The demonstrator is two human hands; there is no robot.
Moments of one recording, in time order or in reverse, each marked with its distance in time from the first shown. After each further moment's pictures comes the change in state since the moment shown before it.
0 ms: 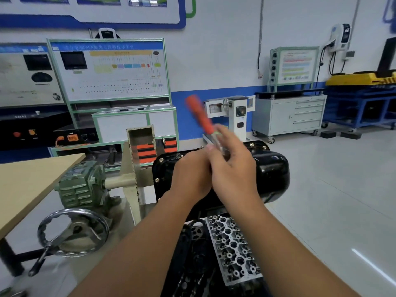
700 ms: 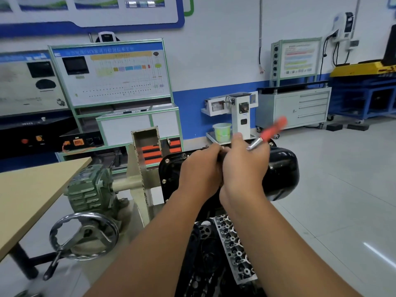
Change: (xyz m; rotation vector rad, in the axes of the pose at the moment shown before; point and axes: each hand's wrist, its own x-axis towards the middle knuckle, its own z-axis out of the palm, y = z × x) left_hand 0.002 0.004 -0.007 0.006 -0.055 -0.048; right_hand 0.012 -0.013 0.024 0.426 0.466 0.499
